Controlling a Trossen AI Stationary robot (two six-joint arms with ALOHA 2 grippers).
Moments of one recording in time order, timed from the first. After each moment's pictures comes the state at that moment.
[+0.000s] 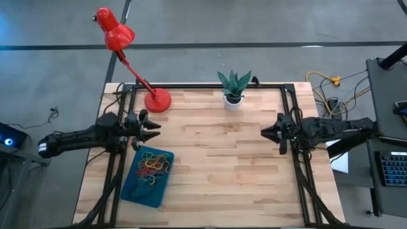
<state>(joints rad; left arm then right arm) 0.21 0.27 0.18 0.12 0.23 -0.31 0.14 0.26 0.36 -0.35 0.21 0.46</state>
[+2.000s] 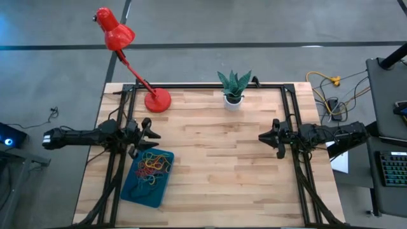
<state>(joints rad) 0.03 0.19 0.01 0.28 0.20 -0.31 0.17 0.03 0.08 -0.18 0.21 0.45</state>
